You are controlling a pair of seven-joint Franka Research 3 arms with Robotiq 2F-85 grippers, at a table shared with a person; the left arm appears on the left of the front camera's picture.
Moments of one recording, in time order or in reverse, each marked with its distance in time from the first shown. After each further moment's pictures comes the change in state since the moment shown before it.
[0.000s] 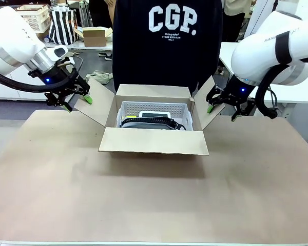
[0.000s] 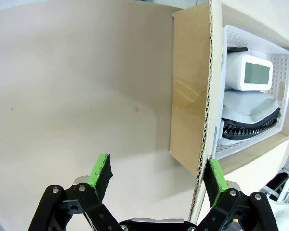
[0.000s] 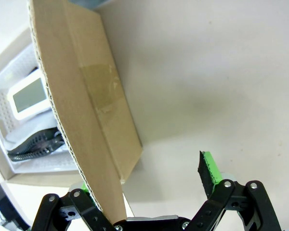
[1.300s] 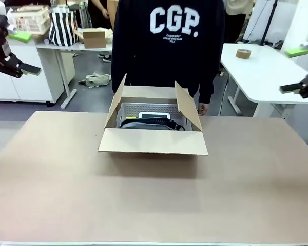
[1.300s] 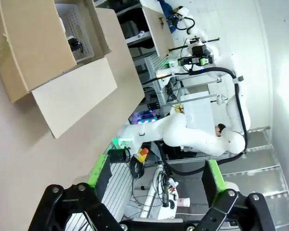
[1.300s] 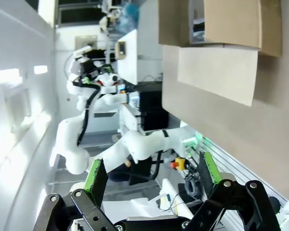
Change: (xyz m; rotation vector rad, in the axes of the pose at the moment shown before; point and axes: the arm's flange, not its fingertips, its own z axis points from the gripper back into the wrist) left arm -0.142 -0.001 0.182 -0.842 -0.069 -0.286; right arm -0.076 -0.159 0.183 1.013 0.221 0.152
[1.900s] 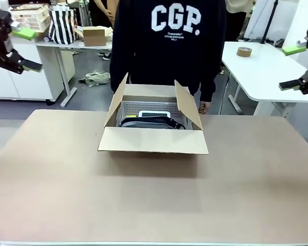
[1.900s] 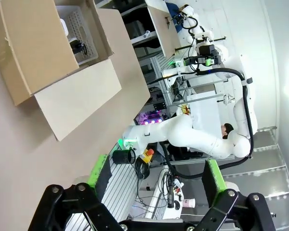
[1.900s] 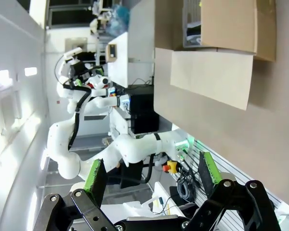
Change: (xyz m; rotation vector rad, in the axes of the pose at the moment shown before) left arm 0.003 -0.004 -0.003 0.025 -0.001 -0.011; right arm 0.000 0.008 -0.002 -0.042 -0.016 0.020
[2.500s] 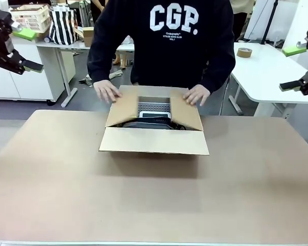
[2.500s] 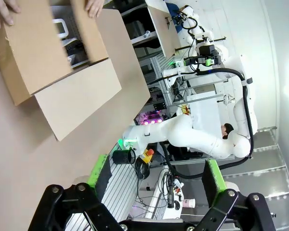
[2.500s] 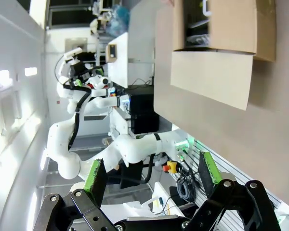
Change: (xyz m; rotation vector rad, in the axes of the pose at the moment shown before) left arm 0.000 0.000 0.000 0.000 0.000 0.000; right arm 0.000 0.000 0.000 0.000 -0.001 0.001
